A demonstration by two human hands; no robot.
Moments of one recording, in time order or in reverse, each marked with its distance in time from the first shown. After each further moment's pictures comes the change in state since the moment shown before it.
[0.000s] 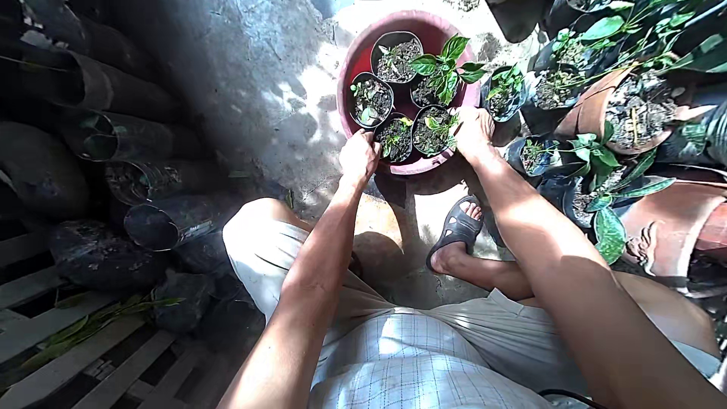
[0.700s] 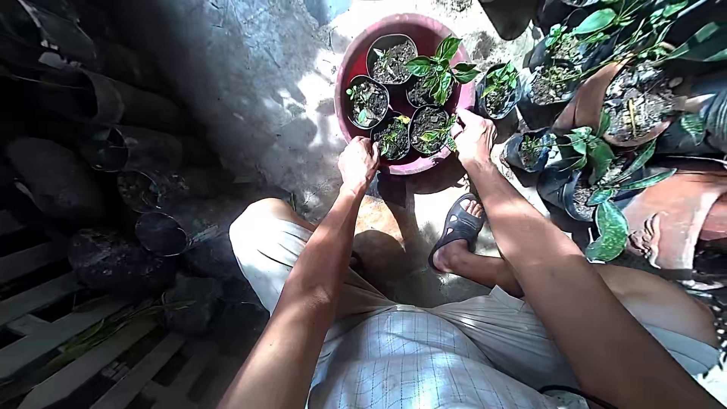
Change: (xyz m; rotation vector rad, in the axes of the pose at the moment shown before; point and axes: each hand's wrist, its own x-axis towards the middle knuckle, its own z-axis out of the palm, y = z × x) left_hand -0.012 -0.003 0.009 0.049 0.110 0.051; right_hand -0.008 0.028 0.029 0.169 0.281 -0.021
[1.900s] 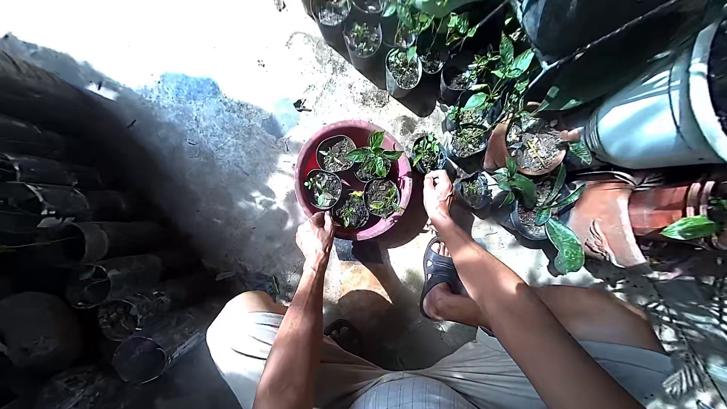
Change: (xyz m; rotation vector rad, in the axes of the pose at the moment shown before) left_hand -0.005 -0.013 -0.016 -0.049 0.175 -0.031; right_hand -0.005 0.043 0.004 0.368 0.333 0.328
